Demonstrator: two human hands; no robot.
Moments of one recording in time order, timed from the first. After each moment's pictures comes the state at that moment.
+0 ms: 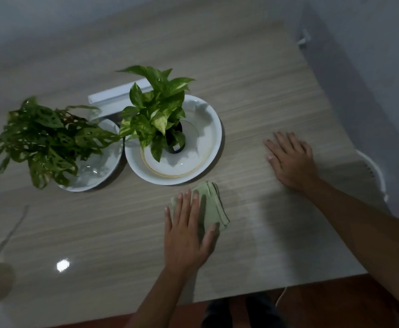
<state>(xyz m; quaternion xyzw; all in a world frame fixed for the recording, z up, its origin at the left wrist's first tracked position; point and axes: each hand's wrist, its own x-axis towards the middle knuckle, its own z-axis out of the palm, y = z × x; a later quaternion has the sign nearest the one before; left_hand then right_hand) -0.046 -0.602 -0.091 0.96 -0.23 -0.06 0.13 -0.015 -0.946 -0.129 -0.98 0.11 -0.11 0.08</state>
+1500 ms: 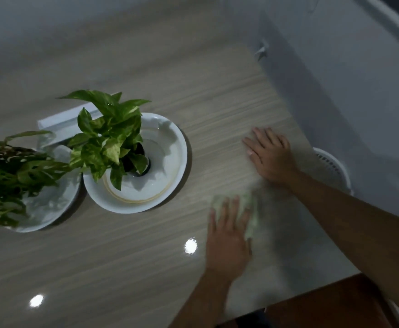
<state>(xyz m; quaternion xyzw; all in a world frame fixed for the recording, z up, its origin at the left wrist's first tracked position) -0.065 -0.747 -0.117 0.91 -0.39 -0.08 0.09 0.009 -1.002 -0.126 -0.99 0.13 -0.09 0.06</state>
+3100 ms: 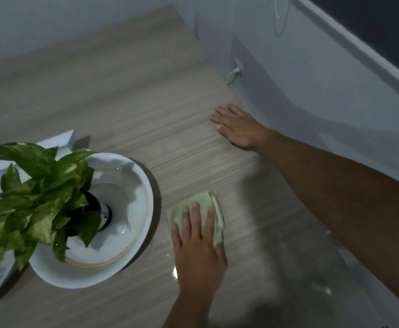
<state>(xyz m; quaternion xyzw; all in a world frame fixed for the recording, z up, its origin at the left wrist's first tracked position) 0.013 -0.809 -0.121 0.94 -0.31 -0.08 0.14 0.168 -1.127 -0.106 -0.98 0.08 0.09 0.18</state>
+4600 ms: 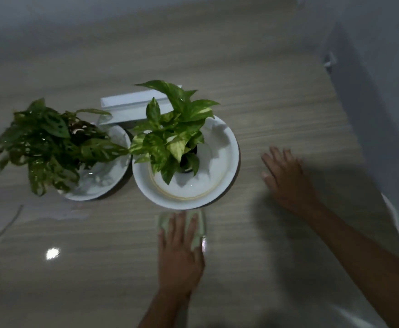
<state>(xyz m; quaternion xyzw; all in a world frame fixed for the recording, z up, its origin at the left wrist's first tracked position) -0.014 -0.597 -0.104 0.97 -0.20 -0.08 0.13 0.056 -0.926 -0.104 -0.98 0.08 0.03 0.19</state>
